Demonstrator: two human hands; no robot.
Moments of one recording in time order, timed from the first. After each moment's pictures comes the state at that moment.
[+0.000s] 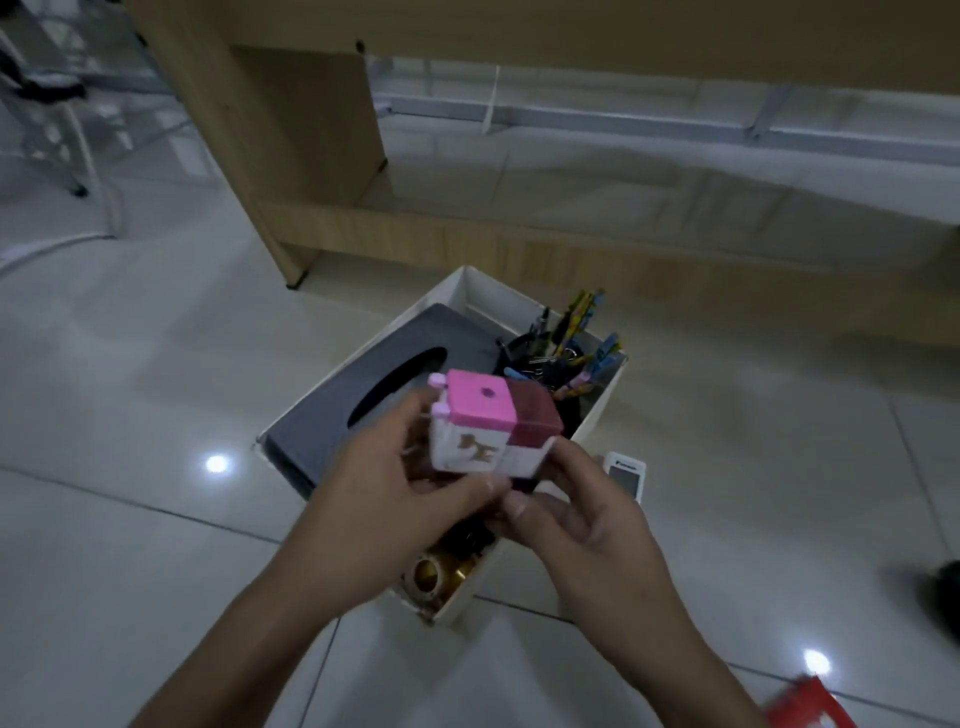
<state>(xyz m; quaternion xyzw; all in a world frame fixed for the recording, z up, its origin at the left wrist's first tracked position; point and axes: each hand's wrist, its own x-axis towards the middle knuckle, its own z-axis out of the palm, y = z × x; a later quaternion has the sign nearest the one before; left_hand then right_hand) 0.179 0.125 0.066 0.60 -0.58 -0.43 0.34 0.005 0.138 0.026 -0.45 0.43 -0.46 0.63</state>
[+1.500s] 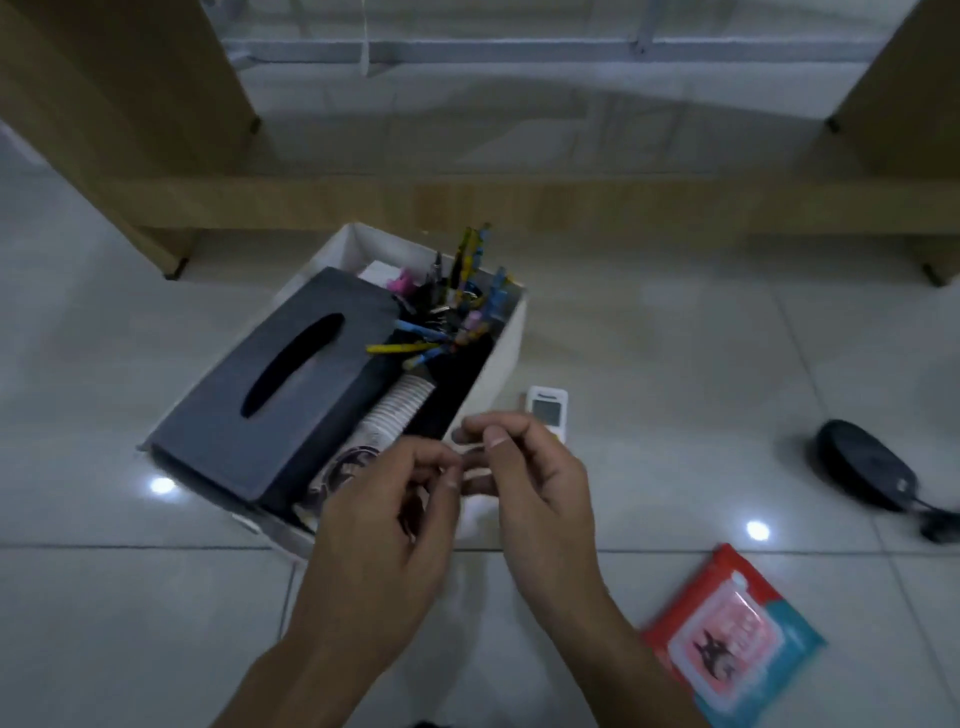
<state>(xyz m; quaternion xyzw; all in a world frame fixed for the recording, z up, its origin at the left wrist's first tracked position) 0.131 0.156 0.020 0.57 -0.69 -0.28 0.34 0.008 0.152 -0.005 -0.35 0.53 -0.58 0.52</state>
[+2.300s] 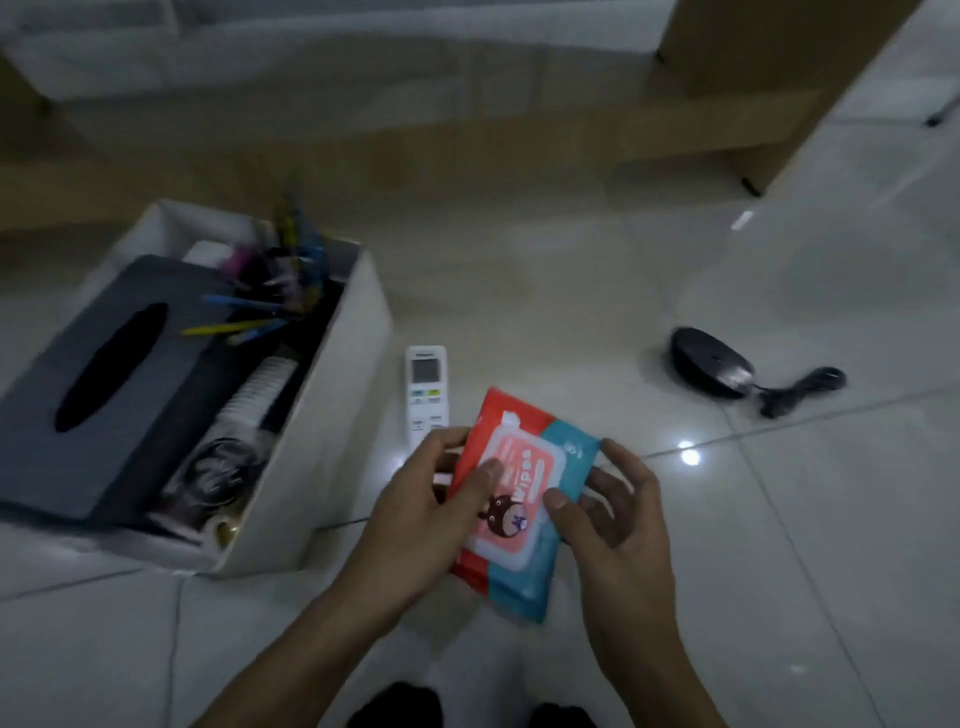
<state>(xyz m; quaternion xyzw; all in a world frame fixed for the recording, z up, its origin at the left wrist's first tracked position) 0.029 0.182 -0.013 0.54 -0.54 -0.61 0.20 -0.103 0.268 -0.028 -0.13 0.67 -0.61 0.41</state>
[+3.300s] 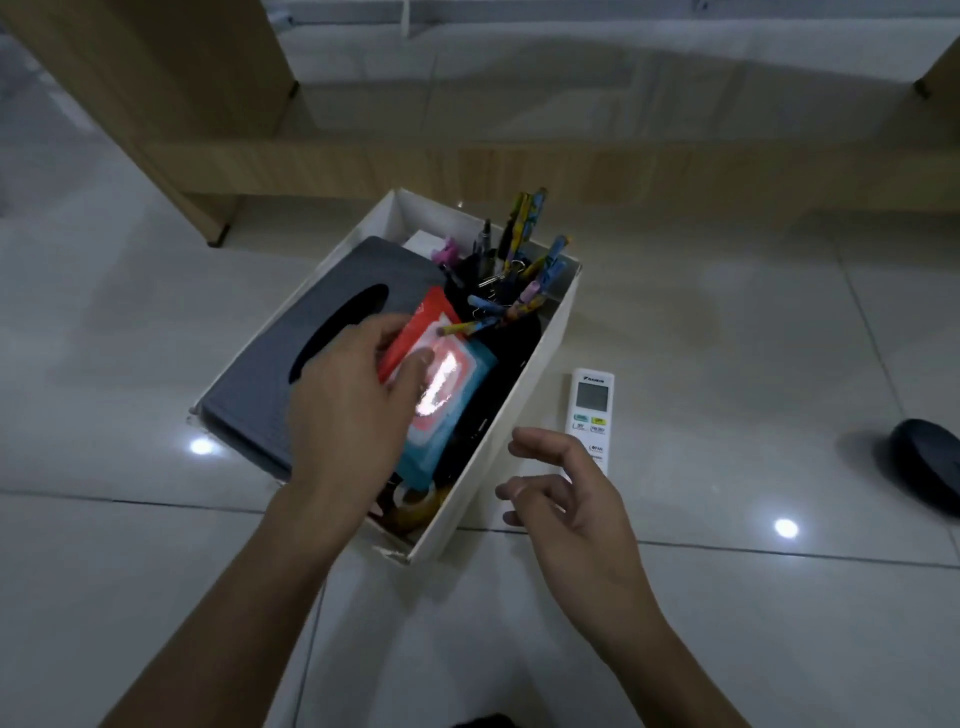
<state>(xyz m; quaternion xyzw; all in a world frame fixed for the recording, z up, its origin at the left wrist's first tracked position) 0.165 0.088 0.013 0.69 -0.64 -0.19 0.28 0.003 0.178 -0.016 -0.39 0.61 -0.41 0.56</state>
